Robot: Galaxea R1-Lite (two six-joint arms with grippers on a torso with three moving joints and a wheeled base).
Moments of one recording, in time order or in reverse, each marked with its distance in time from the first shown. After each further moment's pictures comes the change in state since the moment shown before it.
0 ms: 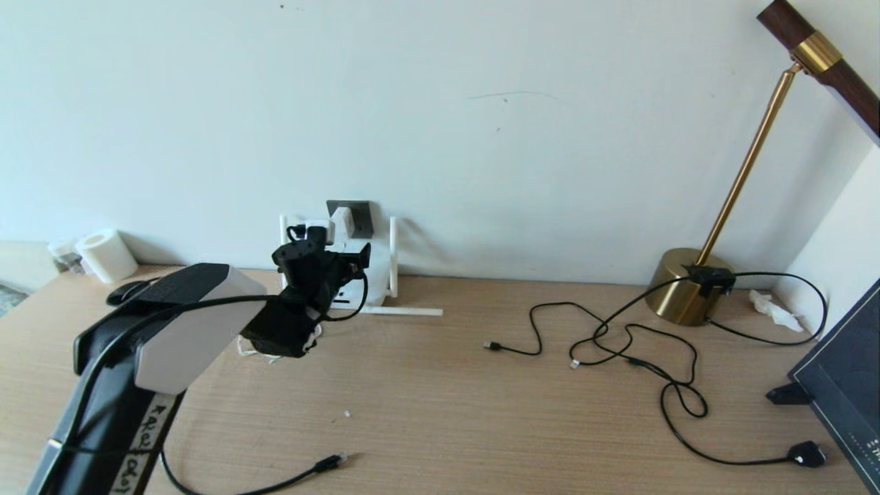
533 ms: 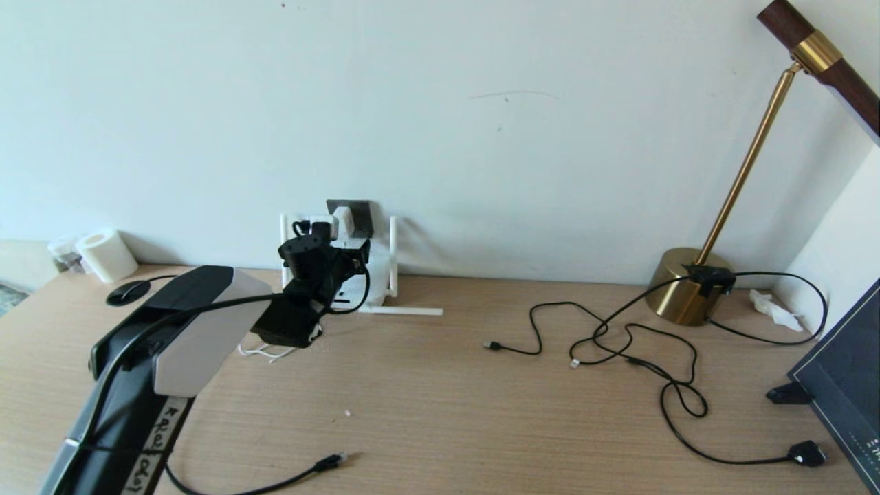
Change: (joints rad) left arm 0.013 0.063 -0.165 0.105 0.003 -0.001; right arm 0.000 0.000 0.000 0.000 0.000 0.000
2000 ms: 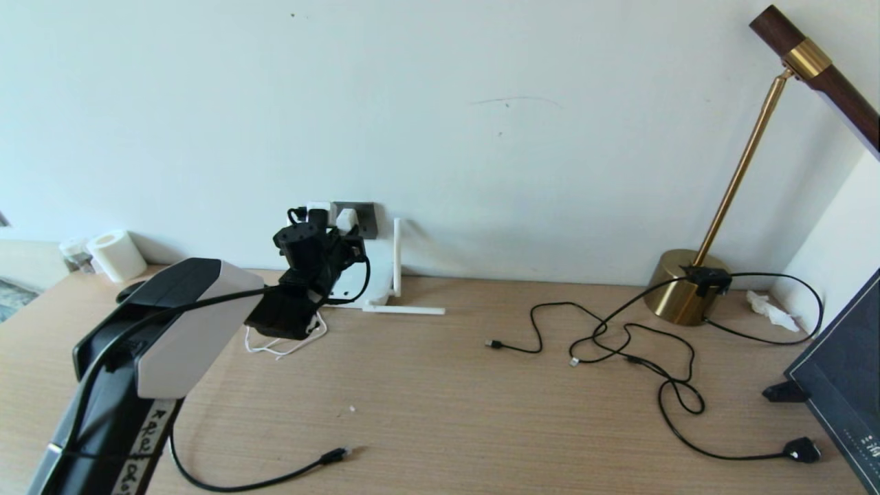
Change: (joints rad) left arm 0.002 -0.007 -0.007 0.019 -0.004 0.000; right arm 0.000 0.000 0.000 0.000 0.000 0.000
